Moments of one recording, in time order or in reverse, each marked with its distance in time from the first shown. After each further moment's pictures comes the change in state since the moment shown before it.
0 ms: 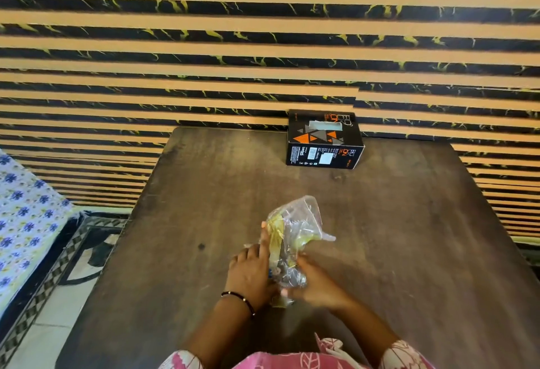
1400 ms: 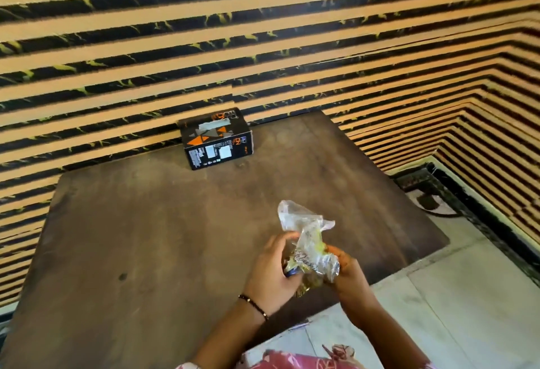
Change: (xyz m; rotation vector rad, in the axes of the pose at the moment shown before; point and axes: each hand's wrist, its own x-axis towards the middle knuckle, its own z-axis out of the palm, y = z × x) left_hand -0.065 0.147 0.015 -0.639 0.051 0.627; right_hand -0.185 0.071 -0.013 0.805 0.767 -0.085
